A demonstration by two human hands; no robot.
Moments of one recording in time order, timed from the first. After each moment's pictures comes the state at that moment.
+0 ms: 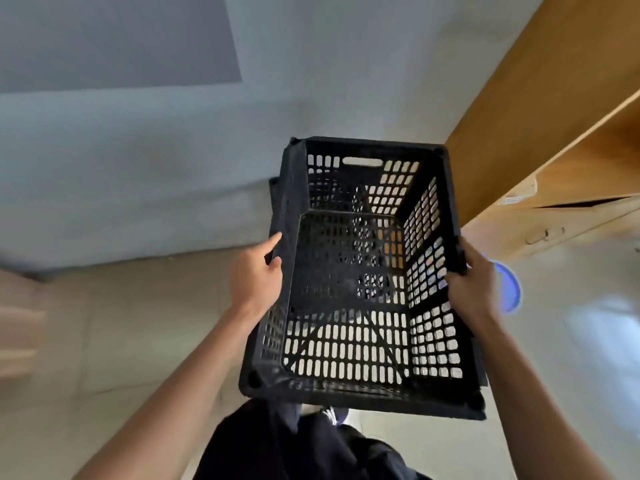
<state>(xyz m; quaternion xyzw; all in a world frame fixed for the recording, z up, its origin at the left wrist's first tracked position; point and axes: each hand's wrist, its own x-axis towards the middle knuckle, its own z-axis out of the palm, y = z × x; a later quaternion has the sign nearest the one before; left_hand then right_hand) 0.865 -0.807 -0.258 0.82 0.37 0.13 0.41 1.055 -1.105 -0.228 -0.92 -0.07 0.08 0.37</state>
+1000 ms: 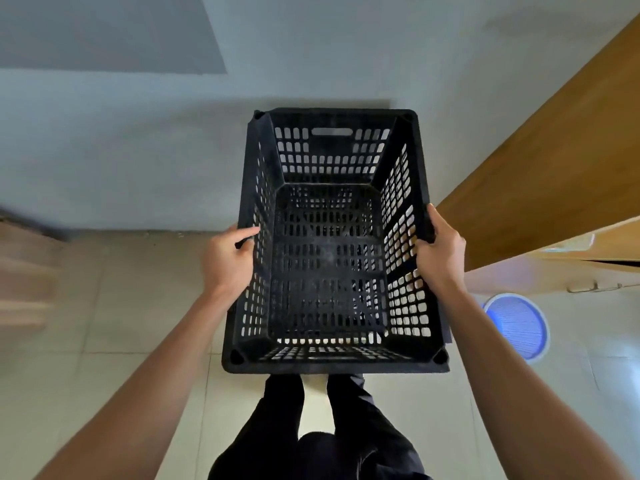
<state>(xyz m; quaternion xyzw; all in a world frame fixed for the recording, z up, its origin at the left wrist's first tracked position) 0.976 -0.767 -0.287 0.79 0.48 0.18 0.35 1.235 -1.000 -0.284 -0.88 -0.16 0.19 0.41</state>
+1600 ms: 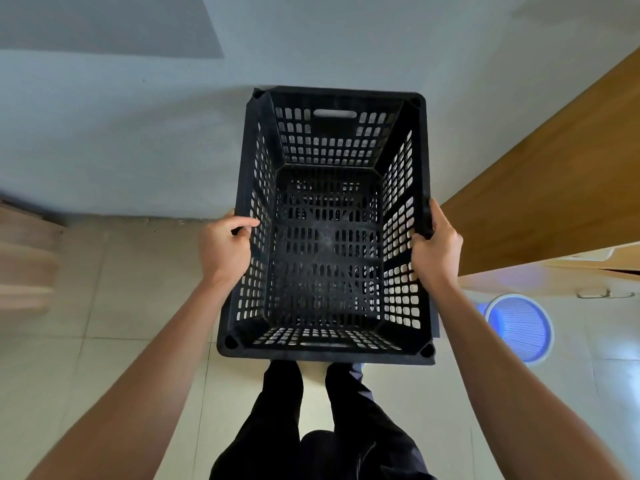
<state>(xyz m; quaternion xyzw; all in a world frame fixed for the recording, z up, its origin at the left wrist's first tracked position) 1.000 -0.741 -0.305 0.77 0.50 0.19 0.34 1.250 -0.972 -0.305 -0.88 -0.13 0.20 0.42</state>
